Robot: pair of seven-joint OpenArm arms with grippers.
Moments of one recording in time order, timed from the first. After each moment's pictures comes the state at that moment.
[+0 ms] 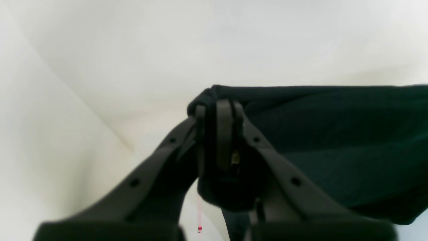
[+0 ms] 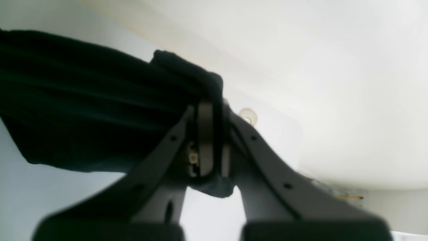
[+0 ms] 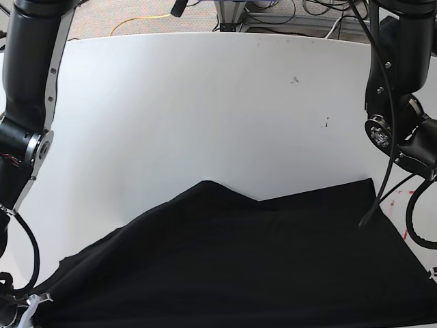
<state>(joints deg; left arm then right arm) -54.6 -17.8 -35.3 96.2 -28.0 -42.8 80.1 65.8 29.0 6.5 73.0 30.2 41.1 -81.8</state>
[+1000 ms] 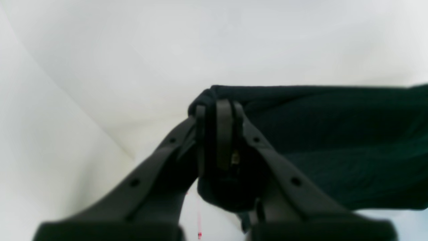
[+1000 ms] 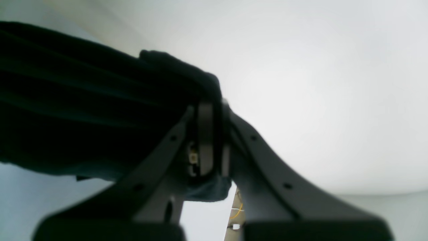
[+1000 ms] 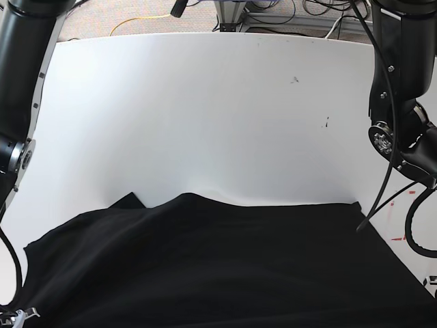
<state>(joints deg) -55.8 -18.1 -32.5 94.0 -28.0 -42.1 80.1 71.5 32.3 -1.6 80.9 30.6 41.1 -84.0</state>
